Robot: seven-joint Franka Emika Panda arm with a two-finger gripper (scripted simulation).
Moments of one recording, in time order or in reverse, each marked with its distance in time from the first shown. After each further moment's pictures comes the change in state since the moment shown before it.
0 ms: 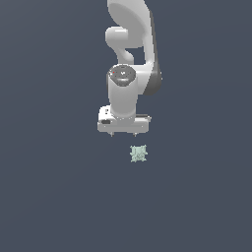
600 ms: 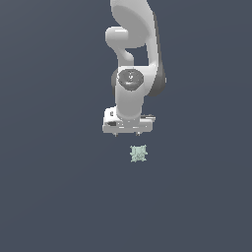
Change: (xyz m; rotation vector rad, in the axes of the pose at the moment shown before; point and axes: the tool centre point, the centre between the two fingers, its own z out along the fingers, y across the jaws) arm -0.006 -0.016 0.008 -0.014 -0.037 -0.051
